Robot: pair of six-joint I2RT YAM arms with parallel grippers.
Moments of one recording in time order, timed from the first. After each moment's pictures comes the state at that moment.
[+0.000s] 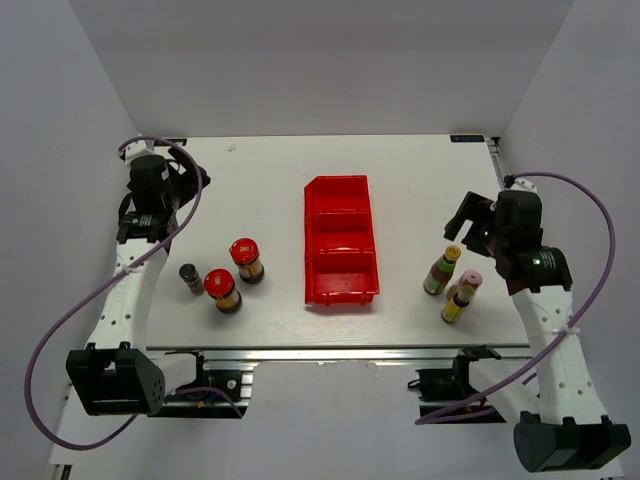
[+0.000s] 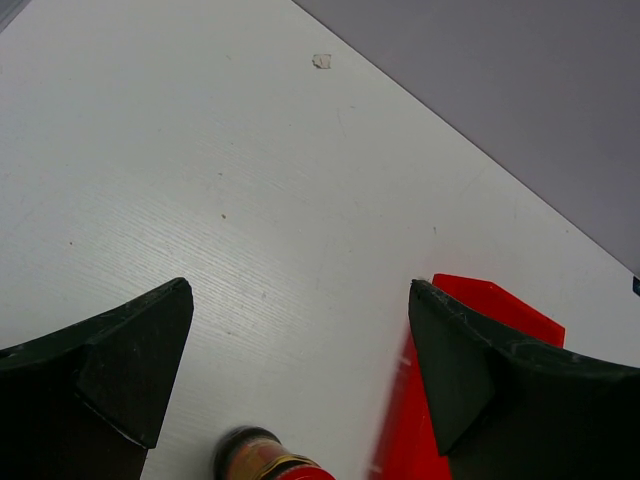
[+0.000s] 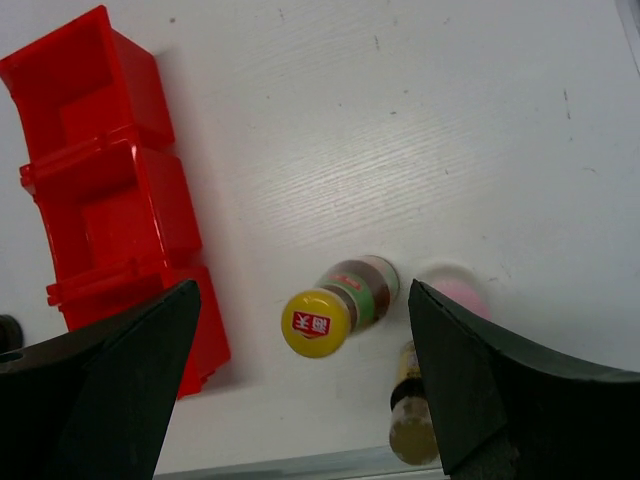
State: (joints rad) left arm 0.02 1.19 1.13 -0.33 -0.15 -0.56; right arm 0.10 0.90 1.07 -0.80 0.06 0.40
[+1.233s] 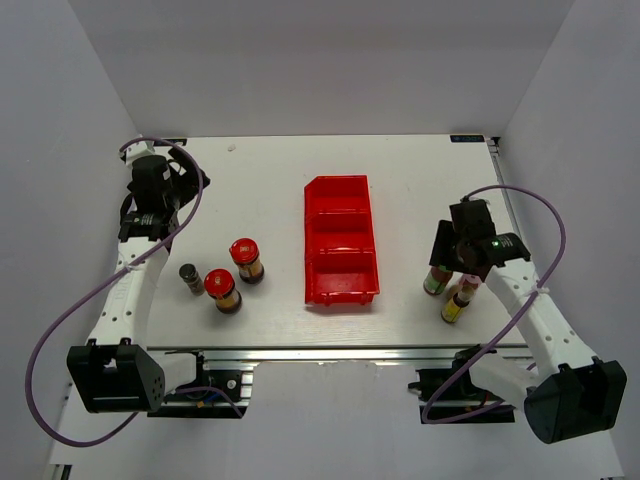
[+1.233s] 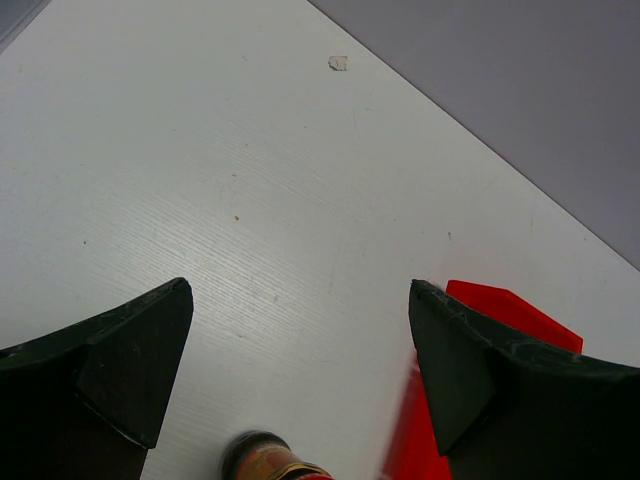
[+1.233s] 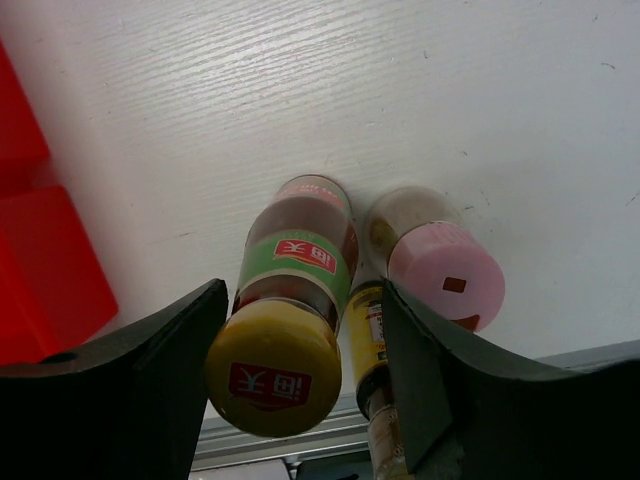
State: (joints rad) left arm 0.02 1.20 1.12 -0.32 -0.18 -0.56; right arm 0.26 1.05 0.93 -0.87 0.22 0.38
